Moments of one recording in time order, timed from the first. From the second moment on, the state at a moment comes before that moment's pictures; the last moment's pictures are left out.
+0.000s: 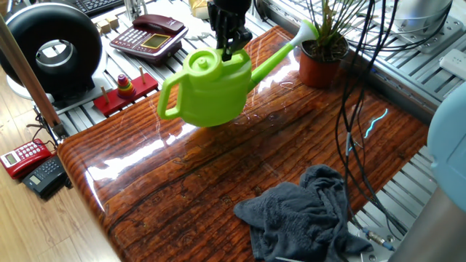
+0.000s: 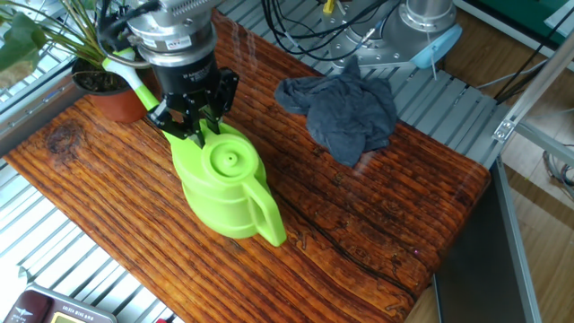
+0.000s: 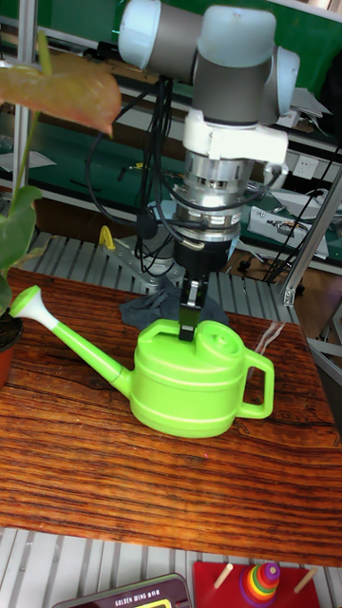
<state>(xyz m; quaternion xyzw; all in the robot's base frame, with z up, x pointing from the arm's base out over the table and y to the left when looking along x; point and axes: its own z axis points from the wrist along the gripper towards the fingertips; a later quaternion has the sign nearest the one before) 0.573 0.030 0.224 -0.64 0.76 0.04 0.06</state>
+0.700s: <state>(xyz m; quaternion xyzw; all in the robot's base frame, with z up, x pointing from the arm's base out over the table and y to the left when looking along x) 0.569 0.020 0.236 -0.63 0.77 0.06 0.08</state>
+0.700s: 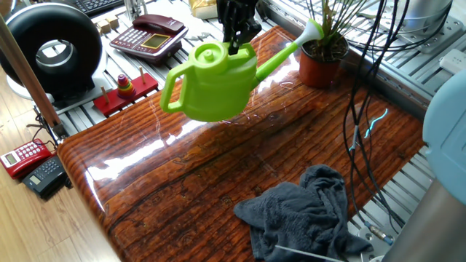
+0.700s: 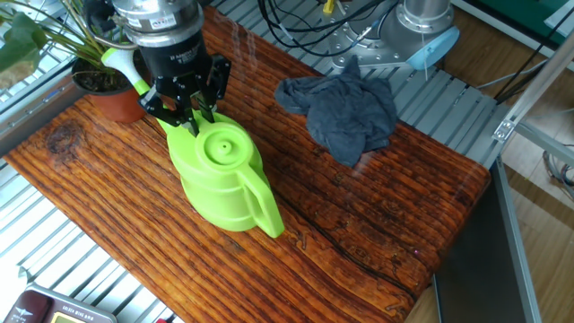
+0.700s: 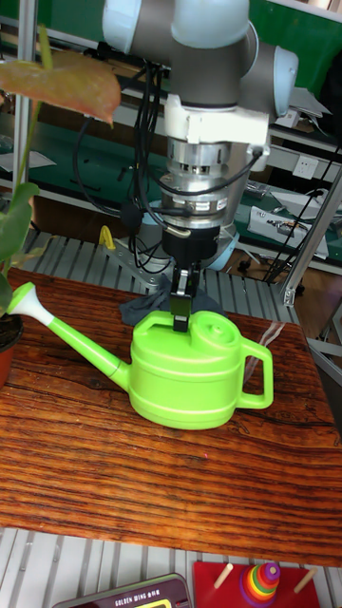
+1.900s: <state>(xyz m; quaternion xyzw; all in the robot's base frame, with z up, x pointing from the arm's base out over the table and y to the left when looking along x) 0.572 0.021 0.249 -0.63 0.77 0.08 0.11</state>
